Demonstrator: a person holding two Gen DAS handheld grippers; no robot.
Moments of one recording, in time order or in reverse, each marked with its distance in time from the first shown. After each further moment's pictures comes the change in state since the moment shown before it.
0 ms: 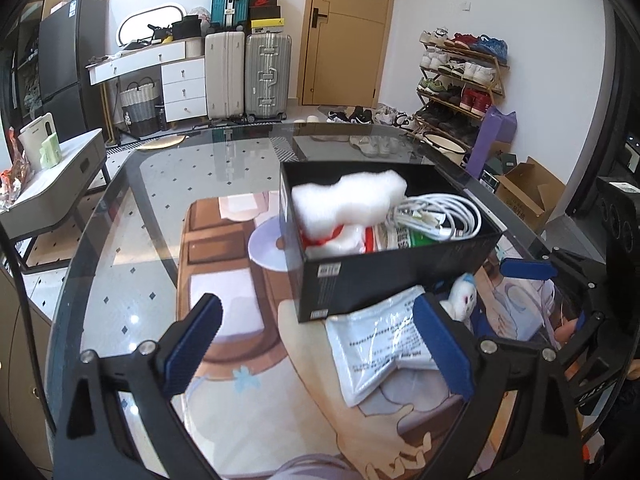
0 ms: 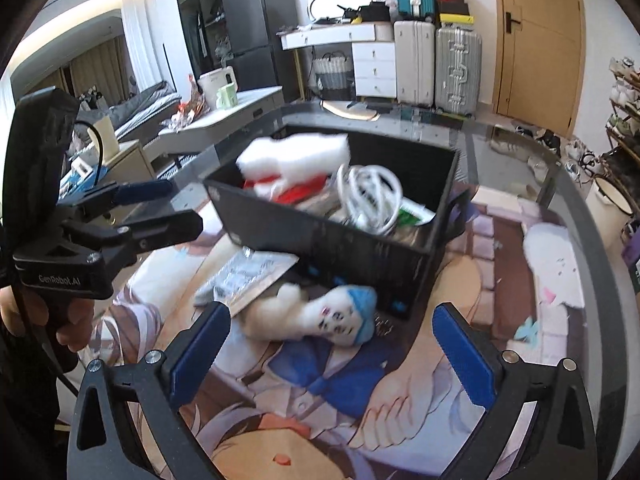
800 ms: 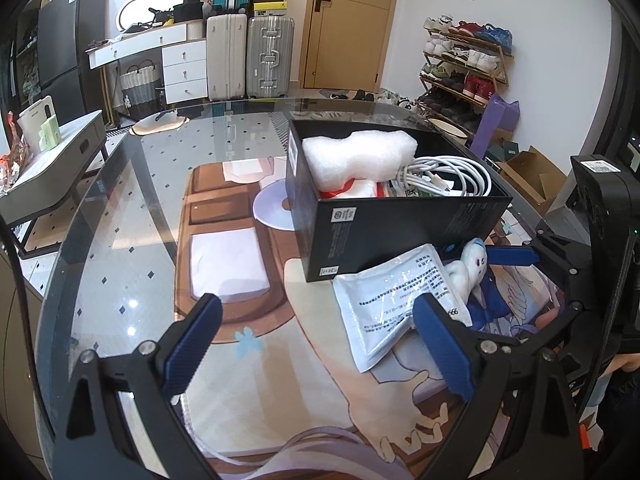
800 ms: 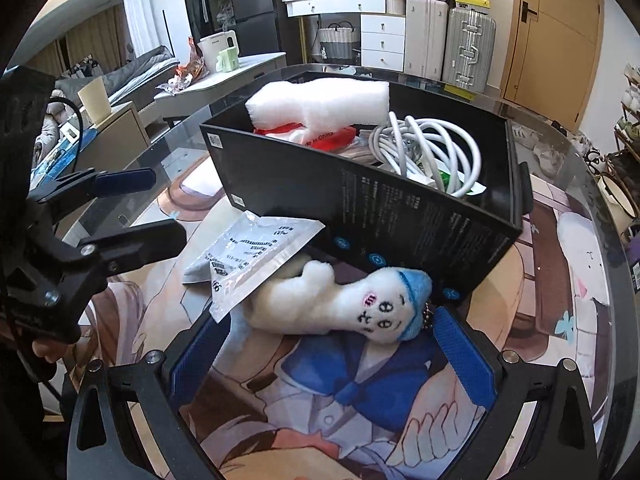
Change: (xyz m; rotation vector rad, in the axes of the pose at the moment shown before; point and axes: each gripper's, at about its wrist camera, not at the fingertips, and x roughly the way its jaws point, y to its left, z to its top) left arm 0.006 0.005 -0.021 -0.018 0.059 -0.001; right arm 0.044 0.026 0.003 -0.040 0.111 -0.041
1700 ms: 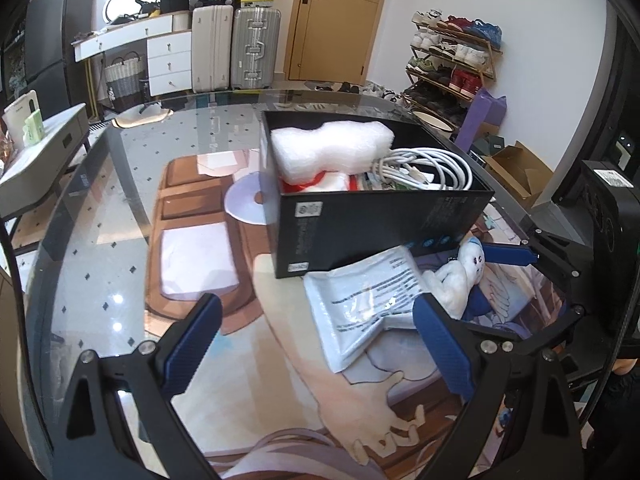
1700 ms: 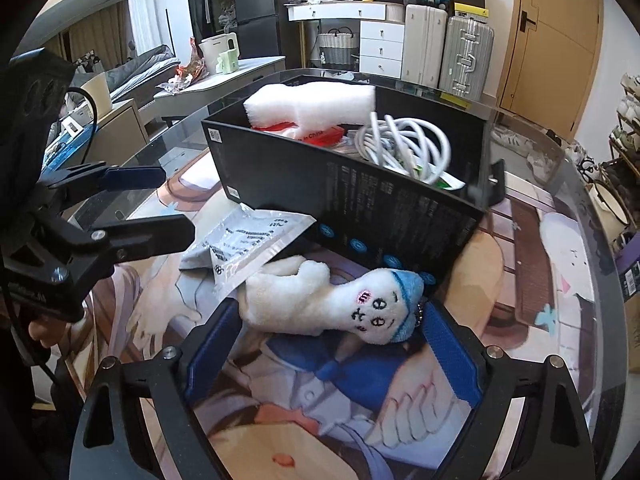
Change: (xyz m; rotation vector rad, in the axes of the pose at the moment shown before) left arm 0.007 -0.010 0.003 0.004 0.039 -0.074; right arm -0.020 -0.008 -0.018 -0.022 -0.035 -0.037
